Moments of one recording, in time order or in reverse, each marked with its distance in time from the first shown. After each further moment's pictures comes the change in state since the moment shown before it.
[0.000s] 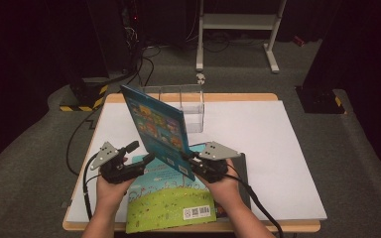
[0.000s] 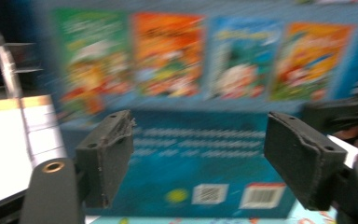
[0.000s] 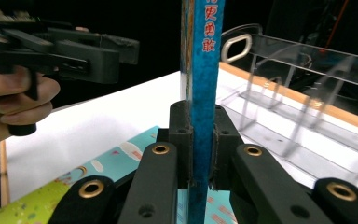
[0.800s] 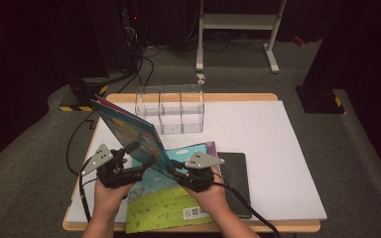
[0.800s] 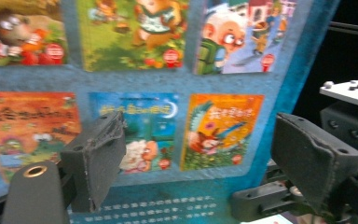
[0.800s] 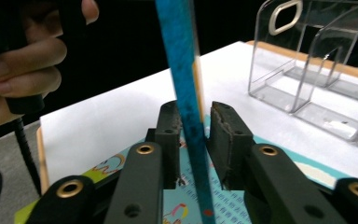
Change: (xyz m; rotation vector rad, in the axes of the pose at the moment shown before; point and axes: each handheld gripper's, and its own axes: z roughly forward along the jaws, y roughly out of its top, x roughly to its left) left arm -0.016 0.010 -0.014 -0.051 -0.074 -0.024; right arm 0.025 -0.021 0.023 0.052 0.096 0.061
